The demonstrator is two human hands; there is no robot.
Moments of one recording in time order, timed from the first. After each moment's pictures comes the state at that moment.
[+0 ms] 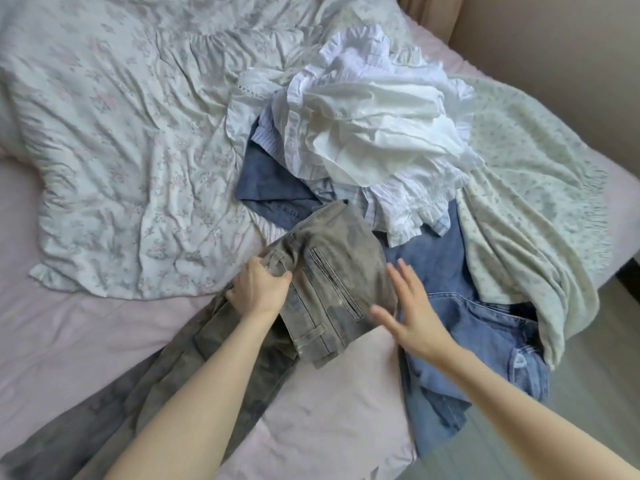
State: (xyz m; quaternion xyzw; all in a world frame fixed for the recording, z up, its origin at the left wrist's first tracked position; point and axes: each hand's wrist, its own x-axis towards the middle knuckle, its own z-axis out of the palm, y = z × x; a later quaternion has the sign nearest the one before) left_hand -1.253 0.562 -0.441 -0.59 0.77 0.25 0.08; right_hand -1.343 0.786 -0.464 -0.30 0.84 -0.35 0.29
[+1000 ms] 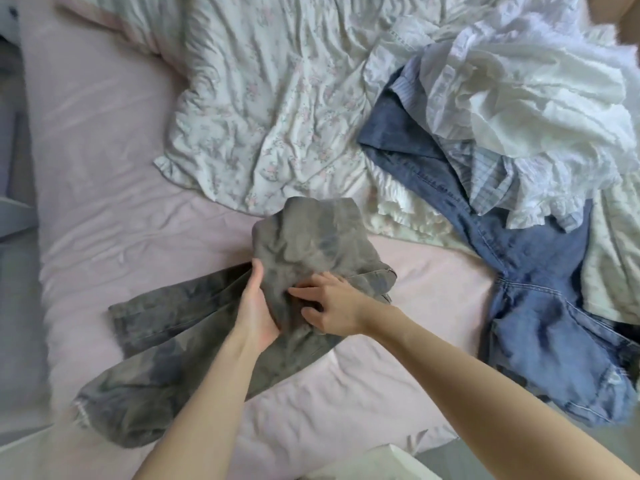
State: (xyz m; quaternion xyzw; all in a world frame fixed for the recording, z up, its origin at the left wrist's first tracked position) left_hand -1.021 0.534 -0.449 -0.50 0.16 0.84 -0.13; right_hand -1.161 0.613 -0.426 -0.61 0.65 -0.14 0.44
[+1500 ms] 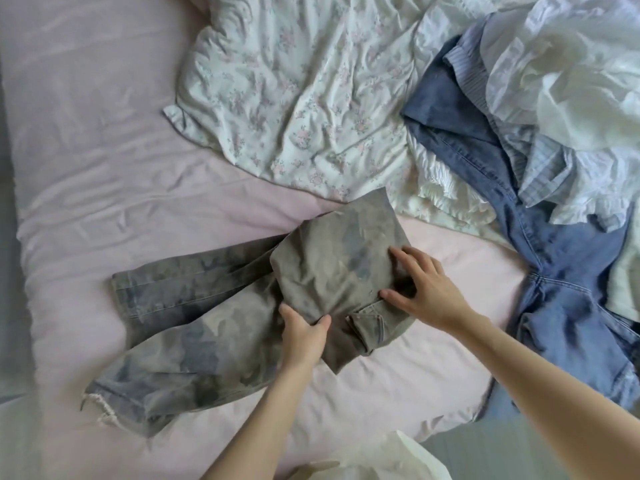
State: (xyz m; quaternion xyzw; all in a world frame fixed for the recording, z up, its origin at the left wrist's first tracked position) left_hand -0.994 0.588 -0.464 -0.69 0.38 0.61 -0.05; right_hand -1.192 0.661 -0.476 -0.45 0.82 -0.09 0.35
